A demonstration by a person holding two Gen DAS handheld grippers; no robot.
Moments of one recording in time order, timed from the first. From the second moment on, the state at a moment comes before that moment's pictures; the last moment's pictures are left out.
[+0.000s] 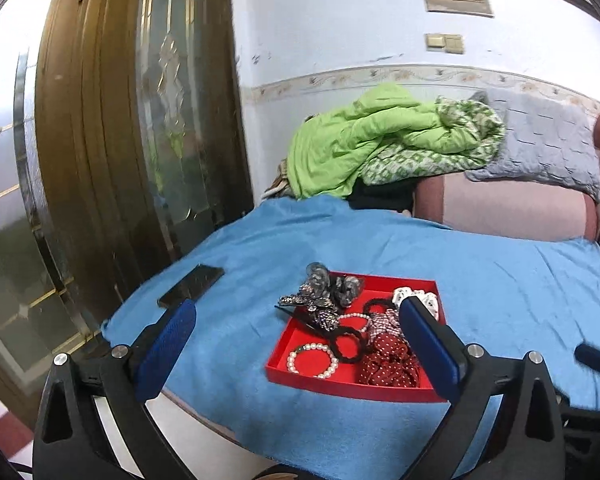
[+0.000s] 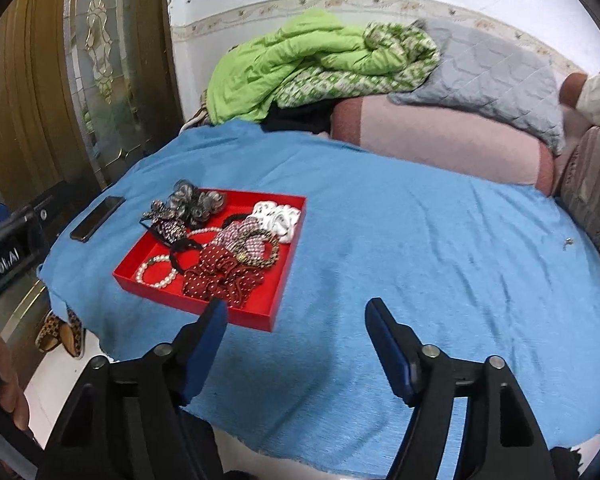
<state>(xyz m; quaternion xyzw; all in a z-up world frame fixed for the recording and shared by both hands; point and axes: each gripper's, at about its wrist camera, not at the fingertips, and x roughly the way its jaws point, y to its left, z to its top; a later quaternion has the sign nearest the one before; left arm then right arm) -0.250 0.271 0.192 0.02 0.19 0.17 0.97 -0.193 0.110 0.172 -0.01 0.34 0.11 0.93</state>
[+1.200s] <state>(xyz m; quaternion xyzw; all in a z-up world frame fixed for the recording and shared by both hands) -0.275 0.273 0.172 -0.01 0.26 0.05 0.97 -0.229 0.104 0.182 -0.03 0.26 0.06 0.96</state>
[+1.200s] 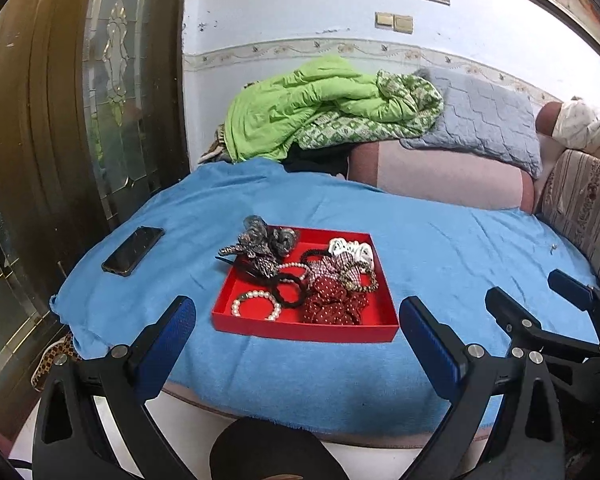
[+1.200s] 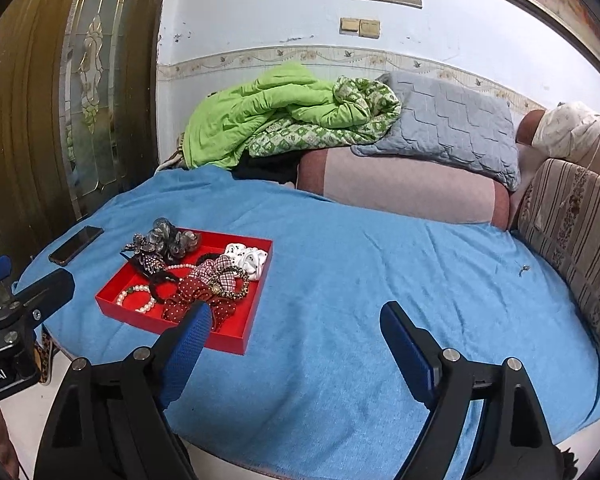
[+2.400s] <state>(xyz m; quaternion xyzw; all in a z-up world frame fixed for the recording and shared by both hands) -0.256 0.275 0.145 -0.03 0.31 0.02 0.95 -0.214 0.107 0.162 -0.04 0.29 0.07 0.95</state>
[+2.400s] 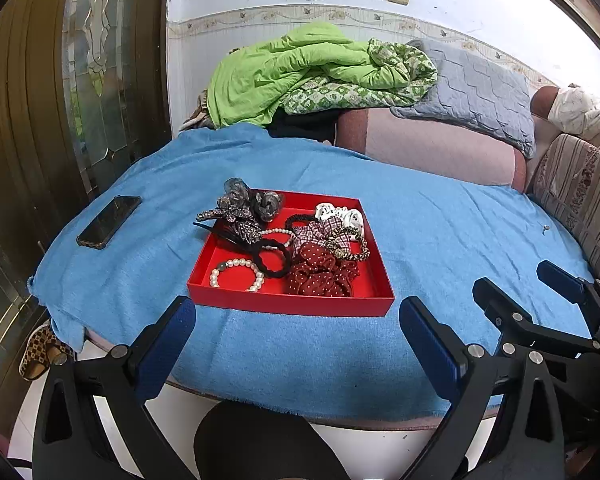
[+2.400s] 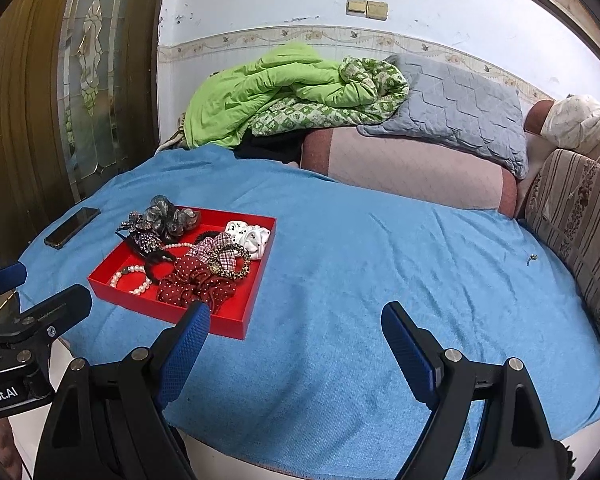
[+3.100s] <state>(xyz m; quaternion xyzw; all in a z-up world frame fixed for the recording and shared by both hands) -0.251 0.279 0.137 -0.03 0.32 0.03 0.95 -0.211 0.111 0.153 -0.04 0.30 0.08 0.95</state>
